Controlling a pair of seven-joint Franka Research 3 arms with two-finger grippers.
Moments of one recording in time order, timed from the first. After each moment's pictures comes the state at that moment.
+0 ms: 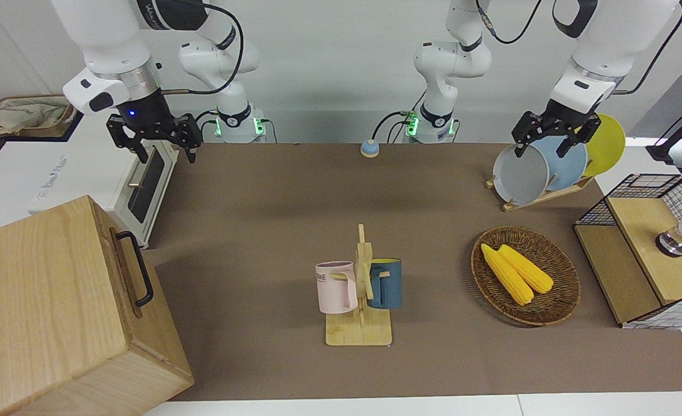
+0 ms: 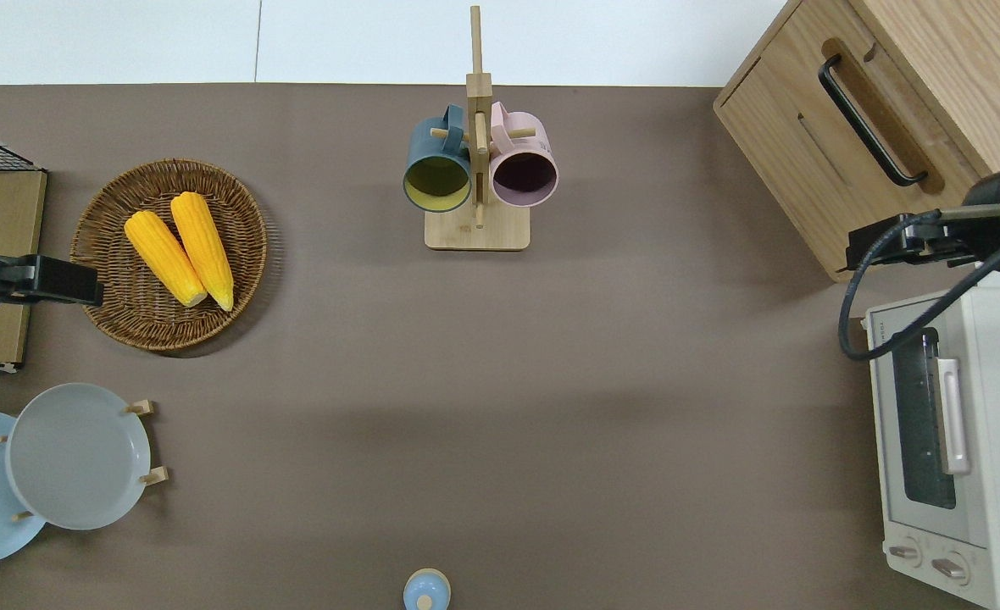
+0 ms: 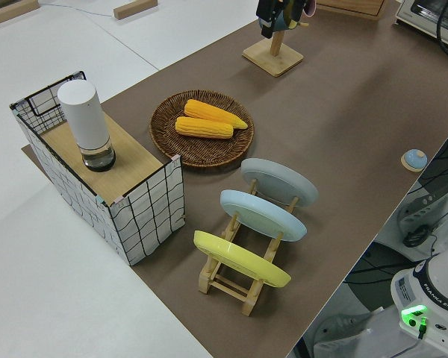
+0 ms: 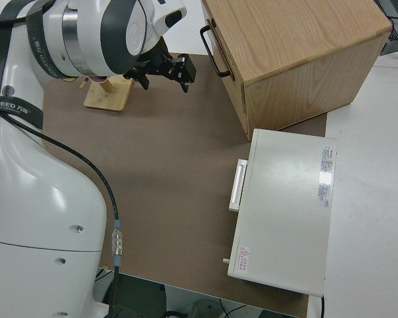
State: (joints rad) left arm -0.15 0.04 0.15 -1.49 -0.02 1.56 0.05; right arm 0.11 0.13 -0.07 -1.36 -0.01 1.52 0.05
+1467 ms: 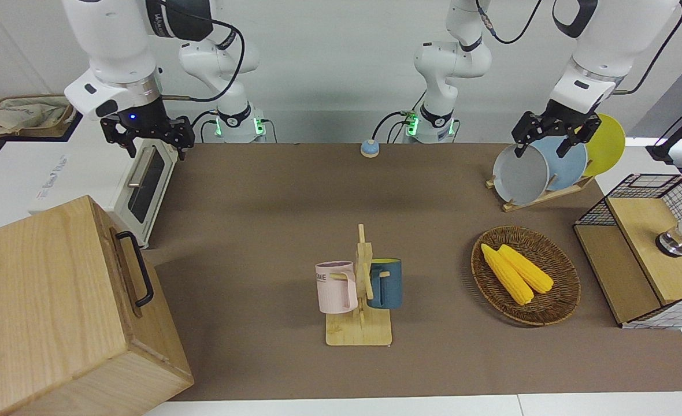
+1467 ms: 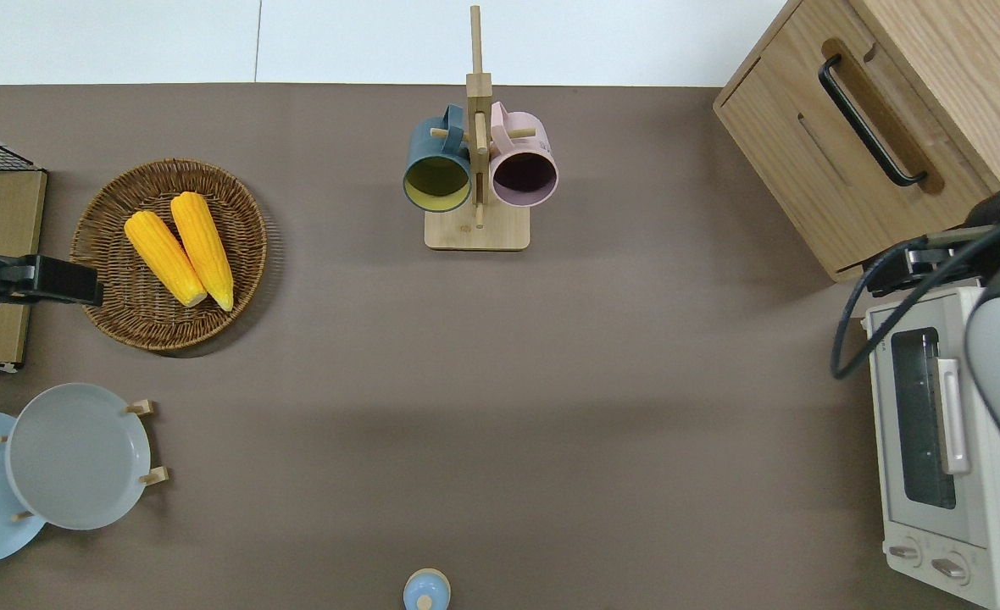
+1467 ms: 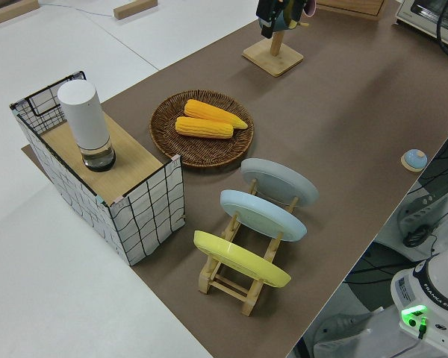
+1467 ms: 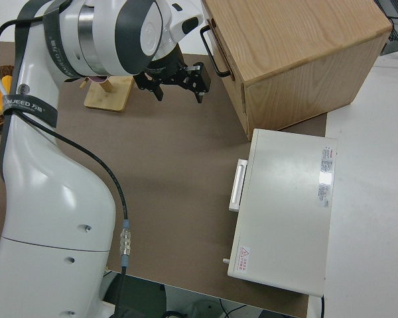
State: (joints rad) left arm -0.15 0.04 0.15 -1.49 -0.02 1.56 0.05; right arm 0.13 0.14 -0.06 -1.36 -0.17 1.43 0.01
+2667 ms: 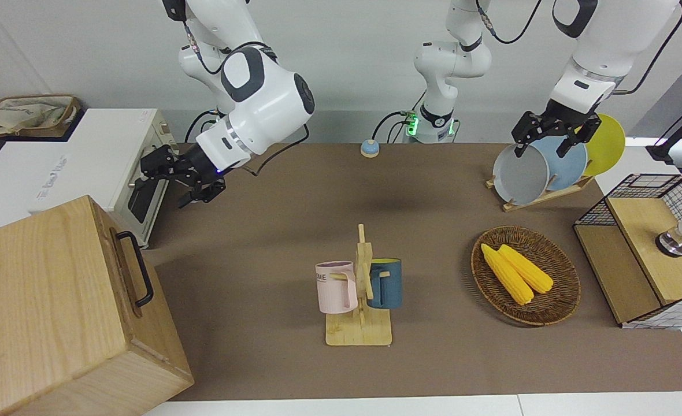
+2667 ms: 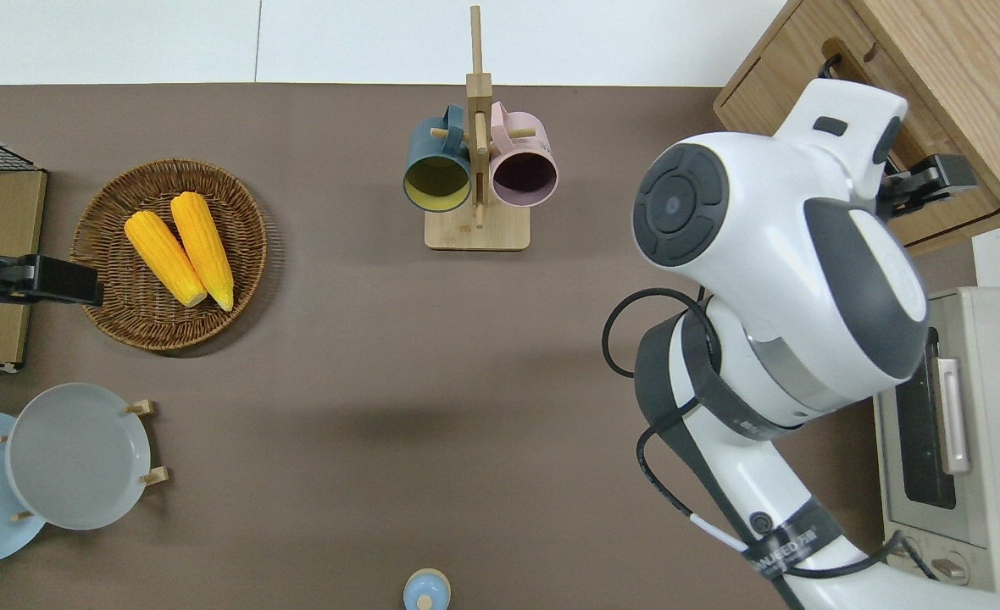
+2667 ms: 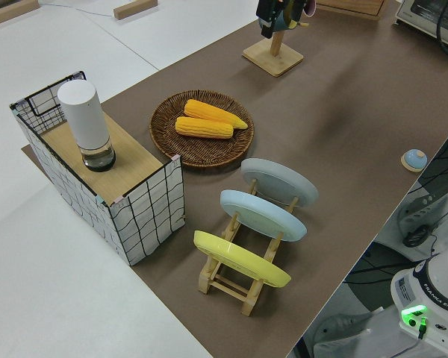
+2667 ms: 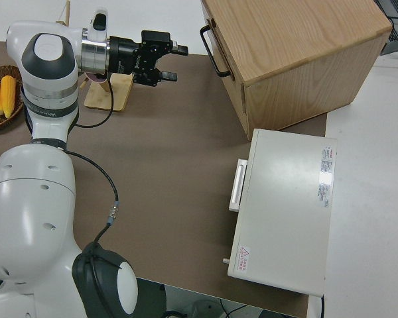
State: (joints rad) left arm -0.15 0.04 0.15 -1.49 -0.02 1.56 0.05; right arm 0.26 0.31 0.13 -1.48 -1.12 1.58 0.20
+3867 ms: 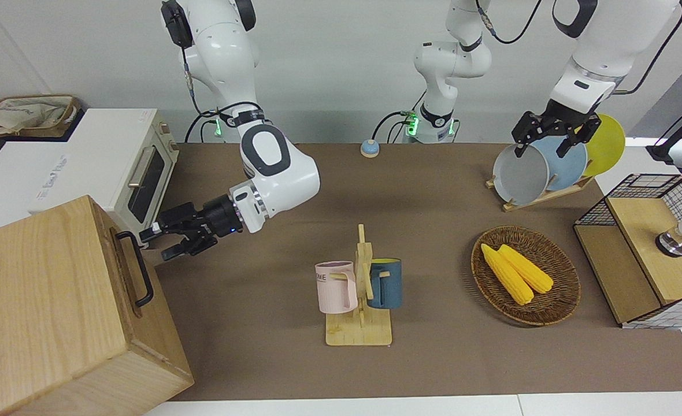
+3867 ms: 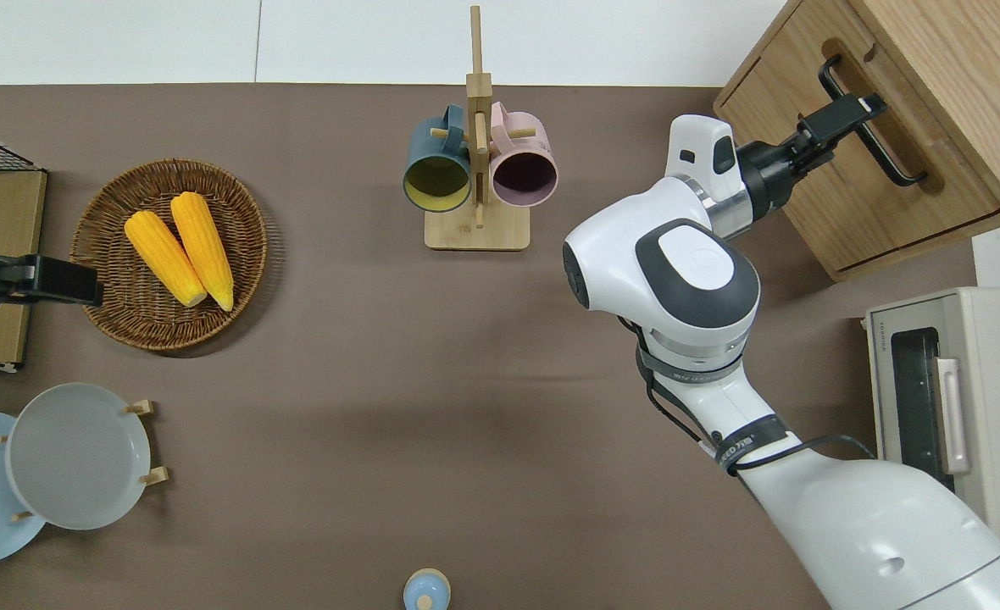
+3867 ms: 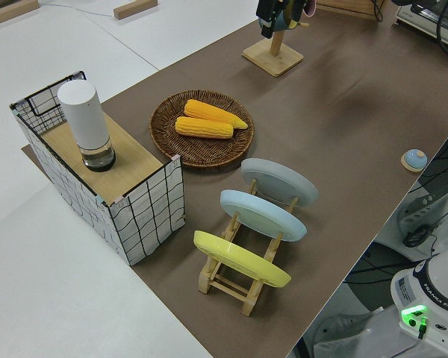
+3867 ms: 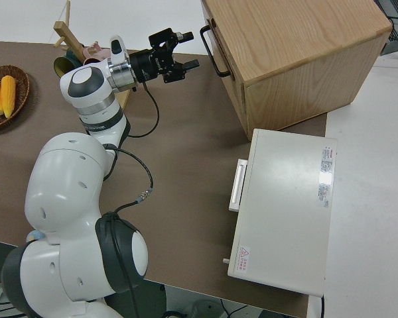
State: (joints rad) left arm -0.15 0.04 0.15 -1.49 -0.02 1.56 0.05; right arm 0.25 0.50 0.13 -1.56 -1.64 1.66 0.39
